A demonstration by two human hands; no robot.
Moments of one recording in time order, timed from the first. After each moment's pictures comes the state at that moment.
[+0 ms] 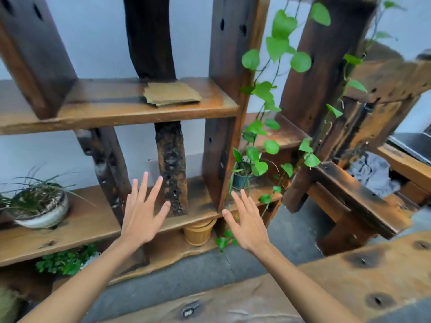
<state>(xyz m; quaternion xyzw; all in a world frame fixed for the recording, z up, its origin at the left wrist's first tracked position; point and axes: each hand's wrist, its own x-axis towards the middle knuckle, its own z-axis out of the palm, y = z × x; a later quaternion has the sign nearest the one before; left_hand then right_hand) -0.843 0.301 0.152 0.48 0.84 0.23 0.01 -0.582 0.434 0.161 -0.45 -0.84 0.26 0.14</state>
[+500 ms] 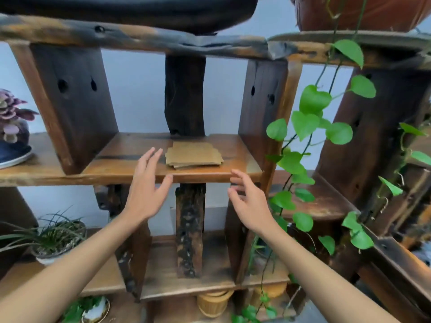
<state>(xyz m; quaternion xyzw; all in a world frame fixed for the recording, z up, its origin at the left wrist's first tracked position) -0.892 0.406 0.329 0.43 0.78 0.44 -0.11 -0.701 0.579 0.307 -0.25 -0.84 0.37 0.31</state>
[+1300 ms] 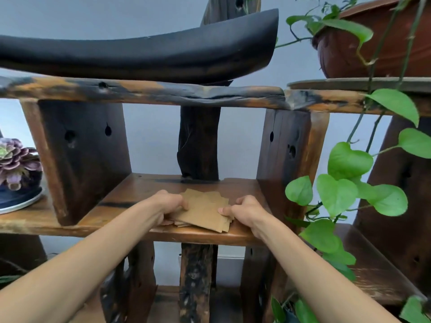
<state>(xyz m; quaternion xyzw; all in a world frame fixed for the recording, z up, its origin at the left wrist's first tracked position) -0.947 0.506 0.409 0.10 0.82 0.50 0.27 -0.824 0.682 0.375 -0.36 -0.78 0.49 0.12</state>
